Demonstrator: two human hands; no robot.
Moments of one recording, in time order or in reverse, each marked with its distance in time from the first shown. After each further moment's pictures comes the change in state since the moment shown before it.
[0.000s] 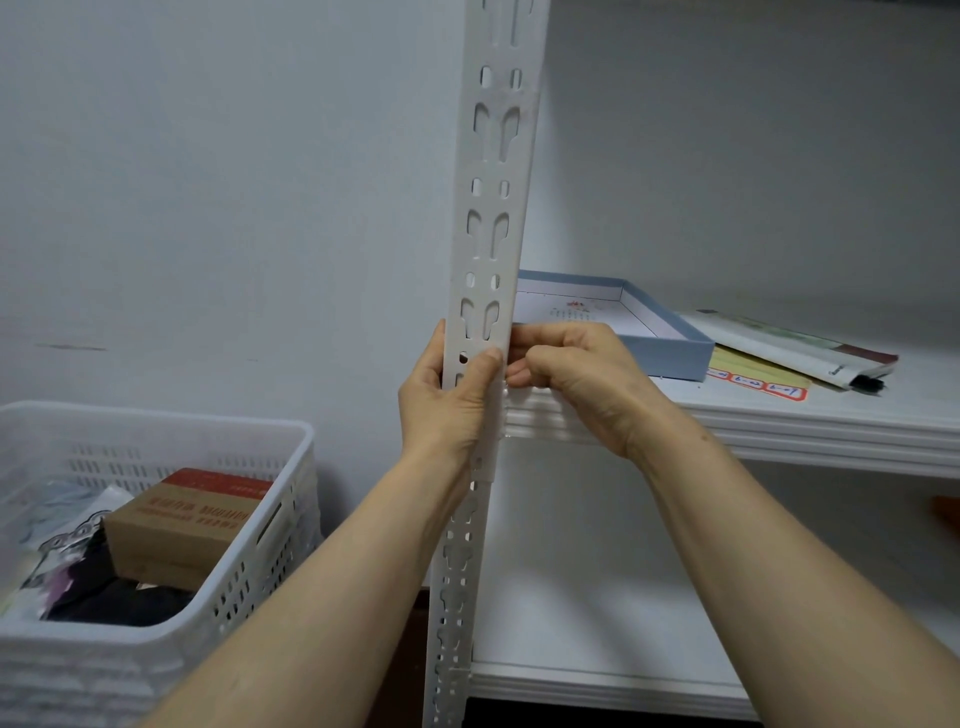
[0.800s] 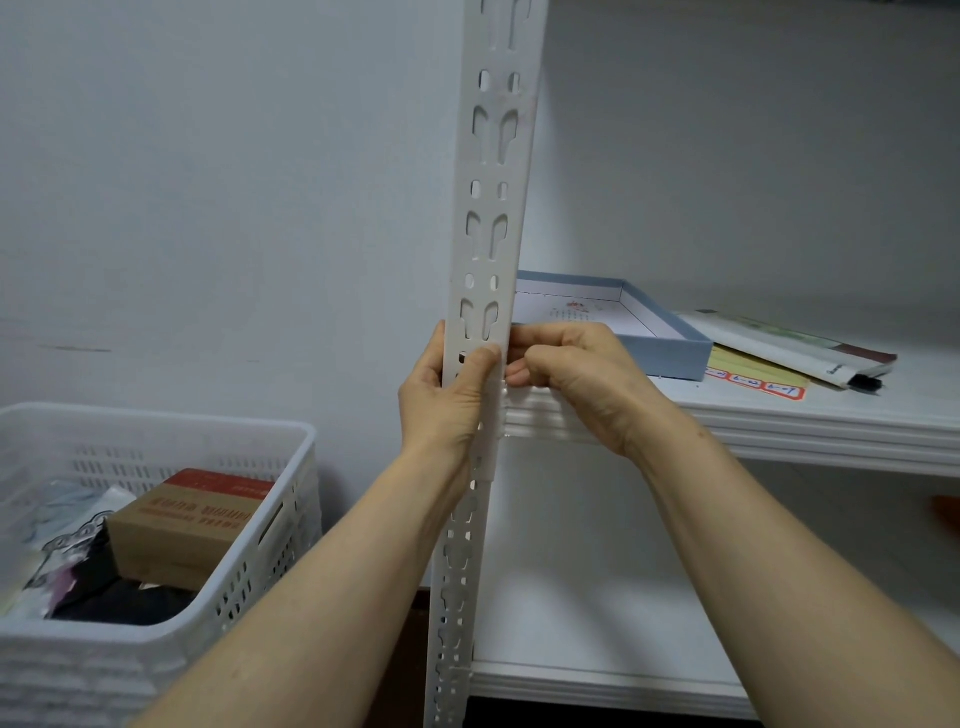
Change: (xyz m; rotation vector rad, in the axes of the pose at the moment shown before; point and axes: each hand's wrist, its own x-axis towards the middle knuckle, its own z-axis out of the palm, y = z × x) left_hand 0.002 0.001 0.001 -0.046 0.007 -0.034; right_hand 0.000 0.000 0.000 -0.017 0.007 0.015
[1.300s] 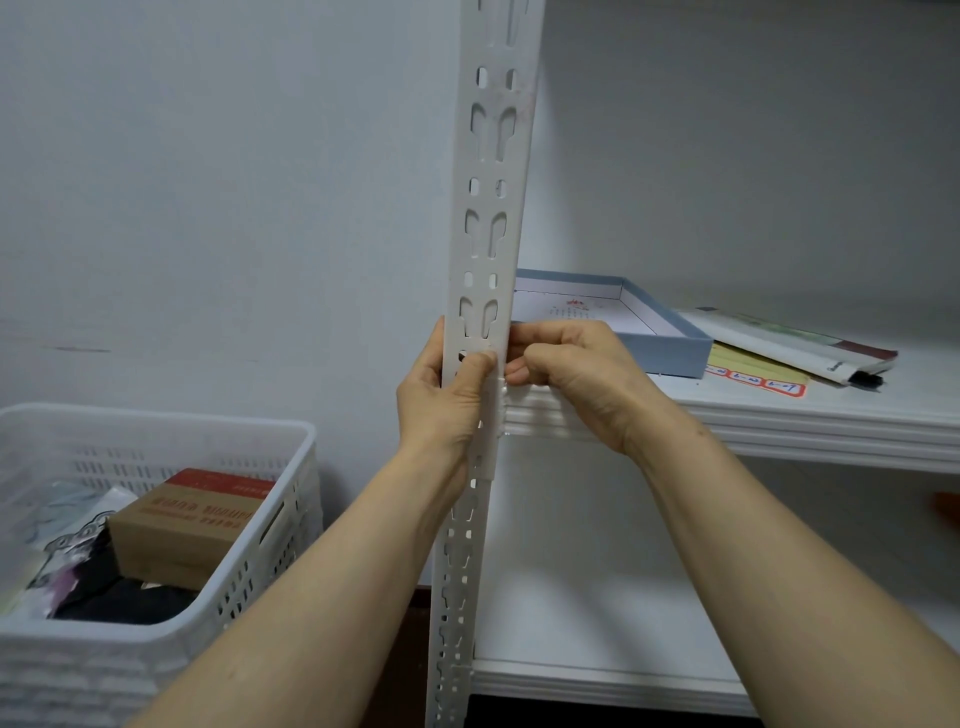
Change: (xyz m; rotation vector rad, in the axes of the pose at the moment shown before) left_hand -0.001 0.000 -0.001 0.011 -0.004 0.016; right_hand -0.001 -0.002 0.001 0.002 0.000 -0.007
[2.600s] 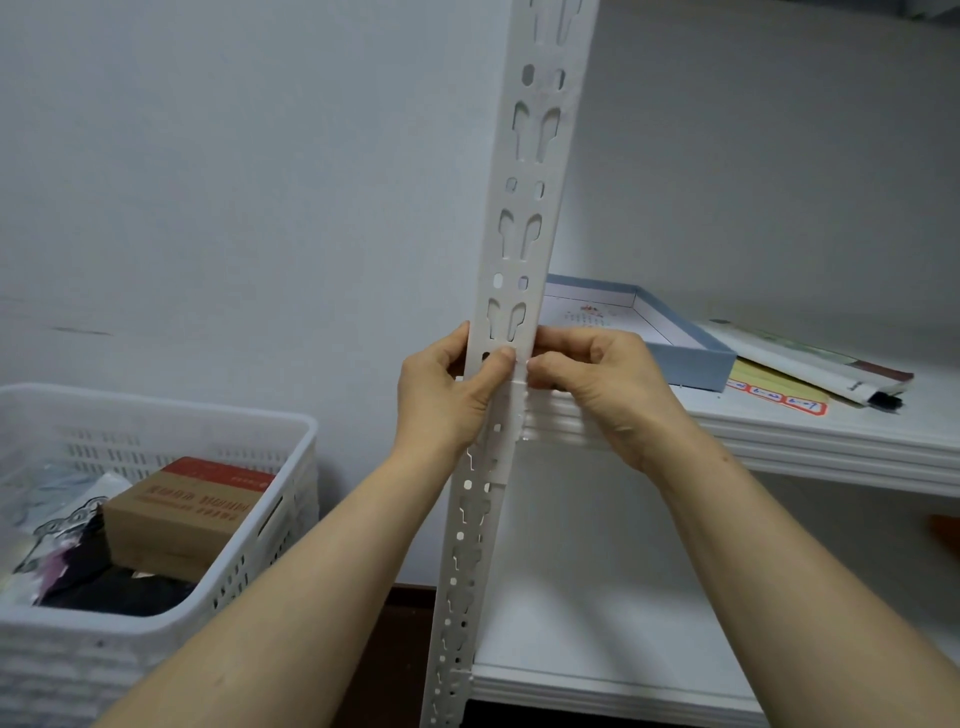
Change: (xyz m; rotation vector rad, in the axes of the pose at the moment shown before) left_hand 0.009 0.011 -0.021 0.323 -0.117 0.194; right_hand -0.002 0.005 0.005 -0.023 0.050 -0.091
